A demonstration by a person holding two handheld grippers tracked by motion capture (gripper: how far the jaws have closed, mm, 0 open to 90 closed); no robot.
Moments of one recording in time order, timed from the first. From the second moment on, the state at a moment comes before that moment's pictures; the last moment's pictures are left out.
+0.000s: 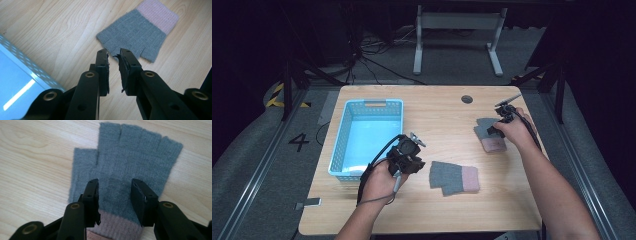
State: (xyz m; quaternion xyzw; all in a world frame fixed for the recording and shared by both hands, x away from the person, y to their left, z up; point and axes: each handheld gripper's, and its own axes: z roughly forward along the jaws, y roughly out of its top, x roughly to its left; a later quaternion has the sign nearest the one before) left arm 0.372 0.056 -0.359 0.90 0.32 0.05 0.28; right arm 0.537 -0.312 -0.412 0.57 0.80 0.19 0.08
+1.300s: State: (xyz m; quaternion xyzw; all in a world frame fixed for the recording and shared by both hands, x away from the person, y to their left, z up) left arm 0.374 0.052 -0.359 0.90 0.32 0.04 0.28; right arm 0.528 -0.318 -0.403 0.56 0.80 0.20 0.09
